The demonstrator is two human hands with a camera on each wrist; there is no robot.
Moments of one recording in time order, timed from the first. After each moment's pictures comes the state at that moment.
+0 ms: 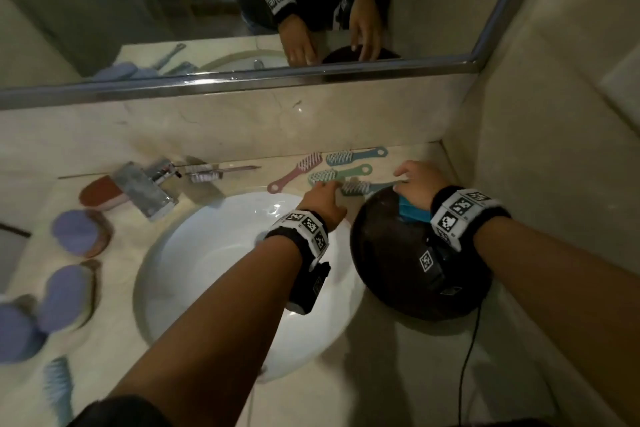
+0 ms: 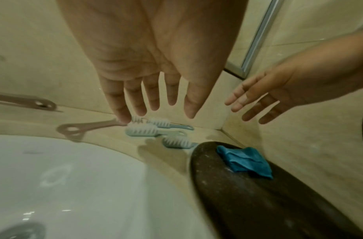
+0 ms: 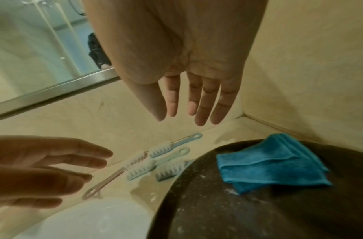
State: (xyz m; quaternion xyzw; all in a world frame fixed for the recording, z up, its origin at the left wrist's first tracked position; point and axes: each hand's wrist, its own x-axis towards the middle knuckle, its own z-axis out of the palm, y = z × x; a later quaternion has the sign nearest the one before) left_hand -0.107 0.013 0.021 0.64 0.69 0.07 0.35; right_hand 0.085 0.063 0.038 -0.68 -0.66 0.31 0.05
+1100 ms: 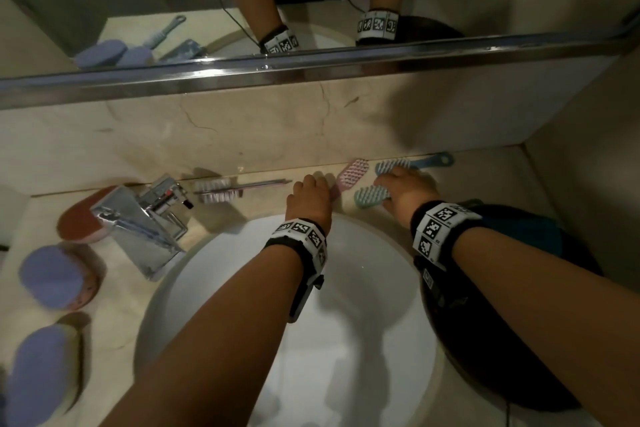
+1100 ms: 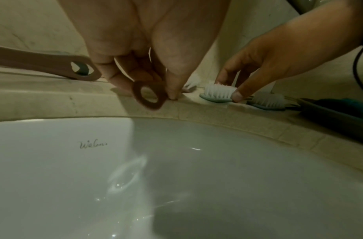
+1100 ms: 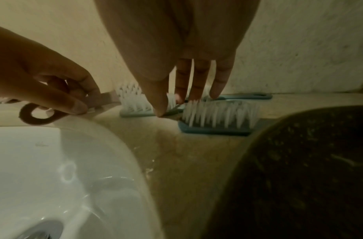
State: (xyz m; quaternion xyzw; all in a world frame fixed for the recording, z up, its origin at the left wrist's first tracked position) left_hand -0.210 0.098 -0.064 0.64 0.74 -0.01 0.21; right_hand -0.046 0.140 -0.048 -0.60 -0.76 0.19 -0.14
